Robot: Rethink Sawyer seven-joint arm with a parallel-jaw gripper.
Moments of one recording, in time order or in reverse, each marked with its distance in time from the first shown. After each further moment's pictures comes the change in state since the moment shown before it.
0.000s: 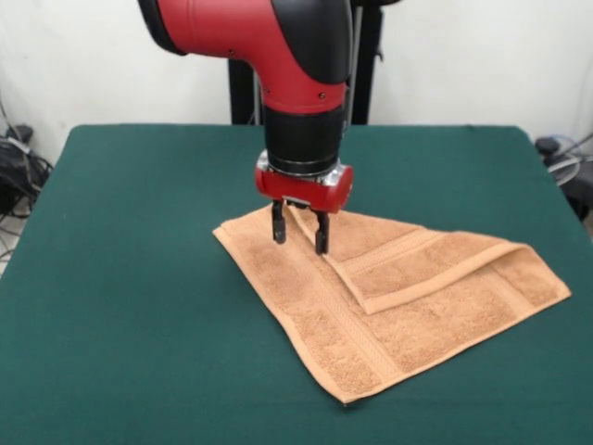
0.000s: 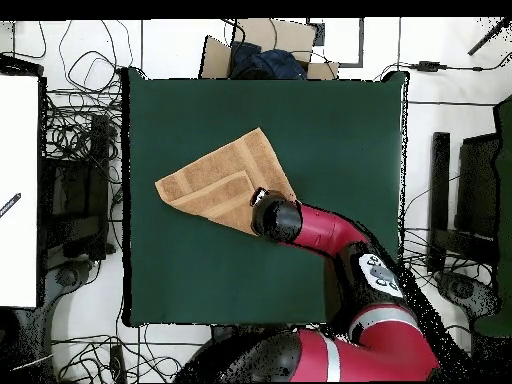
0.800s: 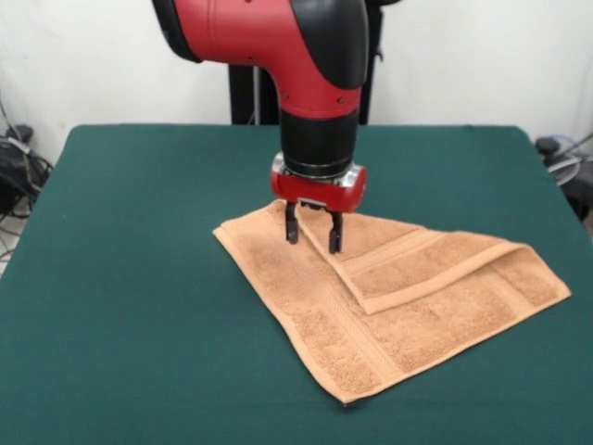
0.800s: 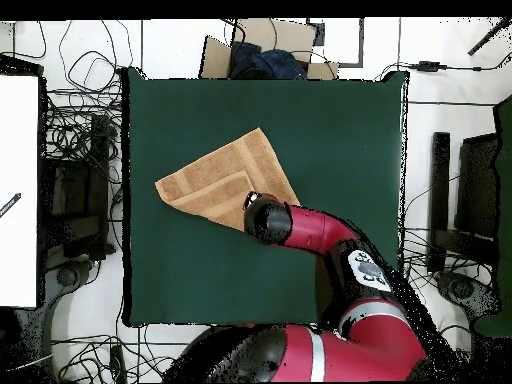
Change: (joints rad) arm 0.029 0.013 0.000 0.000 -0.028 0.000 0.000
